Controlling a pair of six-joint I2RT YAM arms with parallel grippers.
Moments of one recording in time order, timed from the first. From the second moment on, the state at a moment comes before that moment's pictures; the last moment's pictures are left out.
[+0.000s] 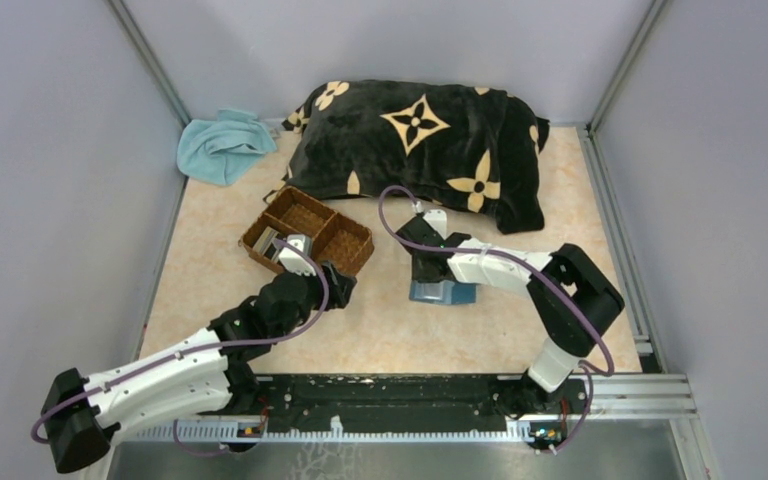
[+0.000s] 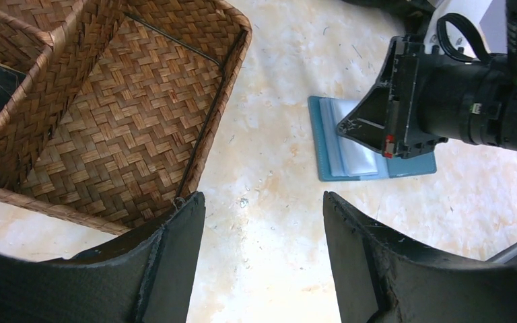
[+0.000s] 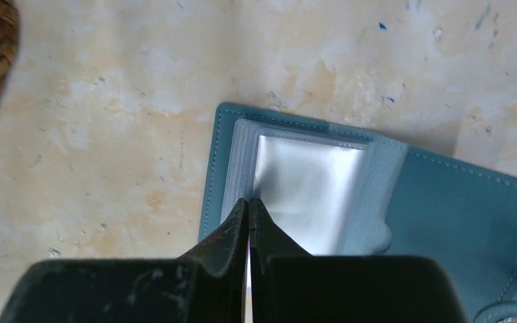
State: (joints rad) left arm -0.97 0.77 0.43 -0.05 -0.47 -0.66; right arm 0.80 1.66 0.98 -0.41 0.34 0.69
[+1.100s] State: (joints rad) left arm -0.97 0.73 0.41 0.03 -0.39 -0.67; right arm 0.83 1.63 1.03 -0.52 0.37 0.62
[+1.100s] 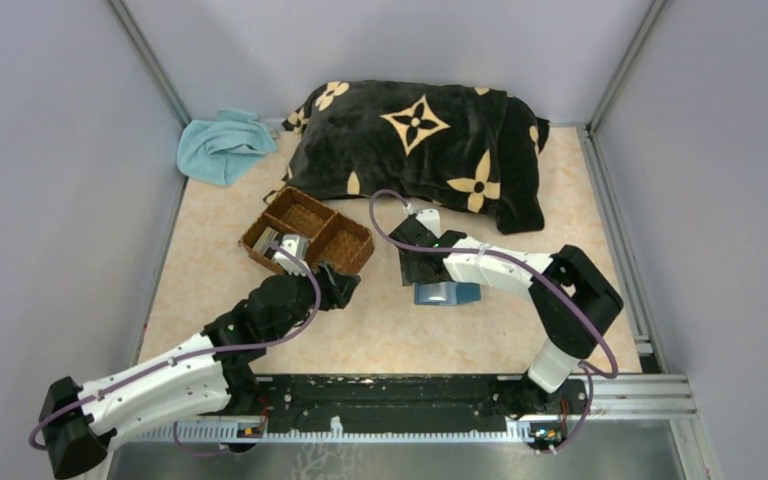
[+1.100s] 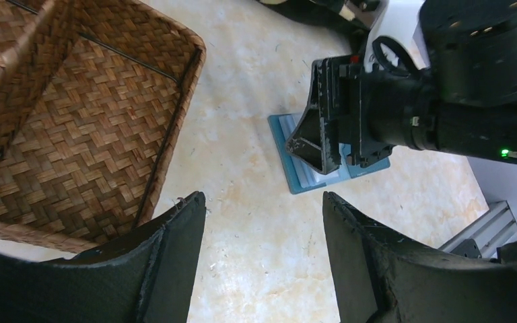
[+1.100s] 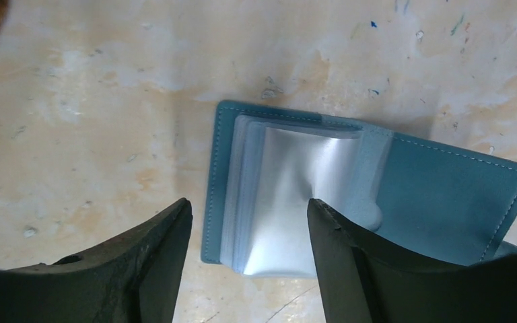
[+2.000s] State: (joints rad) left arm -0.97 0.68 0.38 -0.01 -0.44 -0.68; right arm 0.85 1.68 0.99 -0.46 0.46 0.61
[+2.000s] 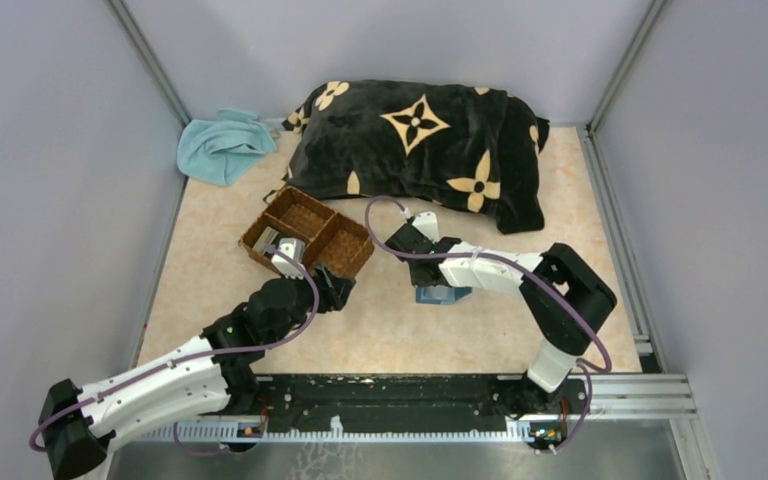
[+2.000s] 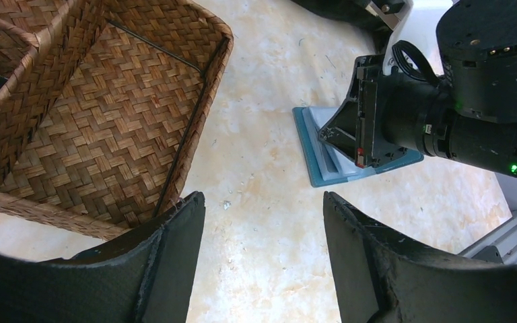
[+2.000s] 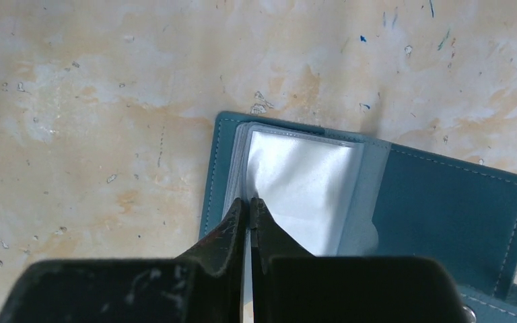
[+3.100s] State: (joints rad) left arm -0.97 0.91 0.38 0.13 -0.34 -0.68; right arm 0.68 1.26 0.73 -0.49 0.27 0.64
